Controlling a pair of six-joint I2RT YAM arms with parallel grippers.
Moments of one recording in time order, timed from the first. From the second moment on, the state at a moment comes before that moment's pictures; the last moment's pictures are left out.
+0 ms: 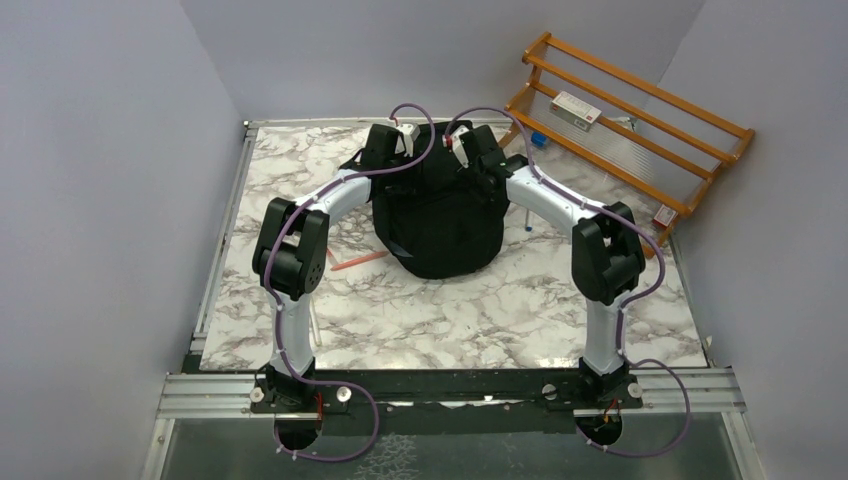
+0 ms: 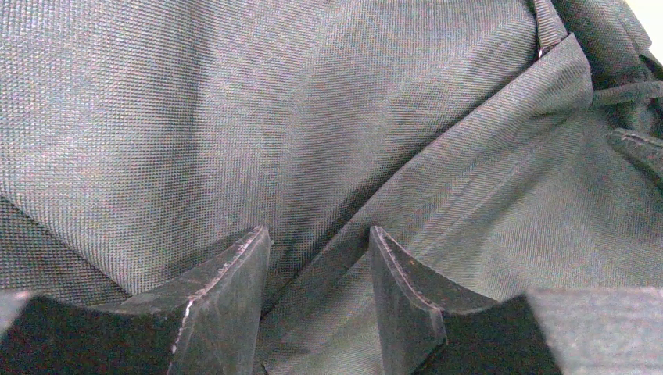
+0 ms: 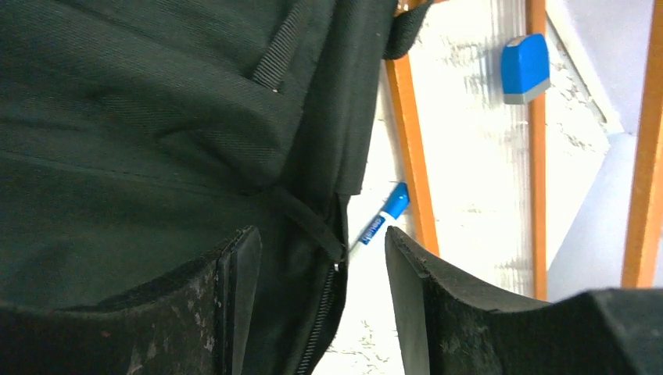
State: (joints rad) left arm -0.37 2.03 1.51 -0.18 0.25 -0.20; right arm 0.53 2.00 1.63 -0.47 0.39 -0.38
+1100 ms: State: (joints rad) left arm -0.37 2.03 1.51 -0.18 0.25 -0.20; right arm 0.53 2.07 1.65 -0.44 0.43 -0.41
